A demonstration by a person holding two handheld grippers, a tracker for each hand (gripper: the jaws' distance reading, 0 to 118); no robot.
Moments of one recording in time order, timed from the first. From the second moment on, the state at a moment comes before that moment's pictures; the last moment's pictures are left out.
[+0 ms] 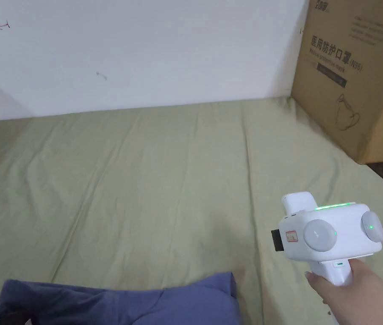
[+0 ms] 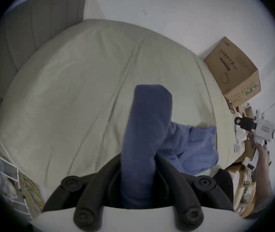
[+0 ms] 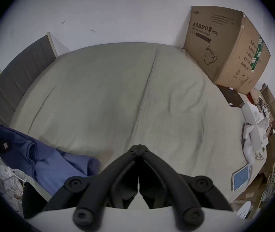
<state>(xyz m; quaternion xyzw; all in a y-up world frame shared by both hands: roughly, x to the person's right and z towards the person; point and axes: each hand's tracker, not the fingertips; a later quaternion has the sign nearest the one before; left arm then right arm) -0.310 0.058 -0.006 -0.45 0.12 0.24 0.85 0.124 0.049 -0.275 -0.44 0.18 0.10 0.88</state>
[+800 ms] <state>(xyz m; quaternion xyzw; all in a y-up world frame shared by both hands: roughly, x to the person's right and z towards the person) -0.126 0.032 -0.161 -0.45 -0.14 0.40 0.79 0.178 0.033 -0.261 -0.46 0.20 0.03 0.86</state>
